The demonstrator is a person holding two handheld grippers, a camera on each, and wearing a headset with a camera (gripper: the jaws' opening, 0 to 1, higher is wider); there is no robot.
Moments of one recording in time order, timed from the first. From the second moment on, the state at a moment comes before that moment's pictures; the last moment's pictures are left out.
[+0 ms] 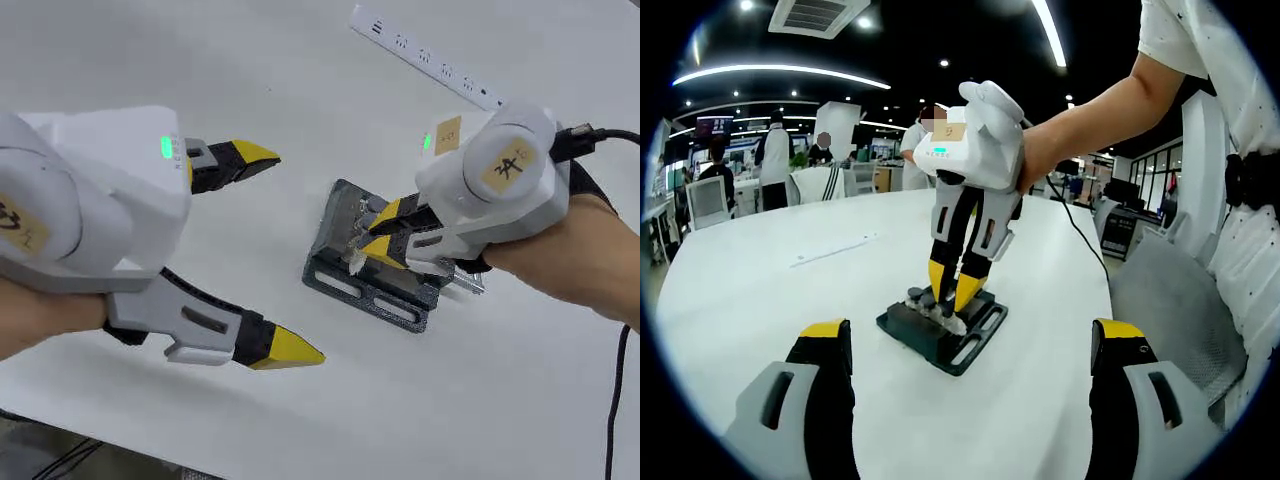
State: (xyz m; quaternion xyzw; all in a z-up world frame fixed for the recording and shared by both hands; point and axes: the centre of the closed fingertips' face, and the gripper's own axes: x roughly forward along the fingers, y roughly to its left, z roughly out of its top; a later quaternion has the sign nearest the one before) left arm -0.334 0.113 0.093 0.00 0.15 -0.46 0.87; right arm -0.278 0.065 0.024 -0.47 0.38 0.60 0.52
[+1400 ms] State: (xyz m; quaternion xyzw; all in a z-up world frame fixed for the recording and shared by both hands) left arm -0.328 0.111 0.096 0.00 0.15 -0.46 0.87; right arm -0.277 0.066 0.023 -0.50 0.38 0.60 0.50
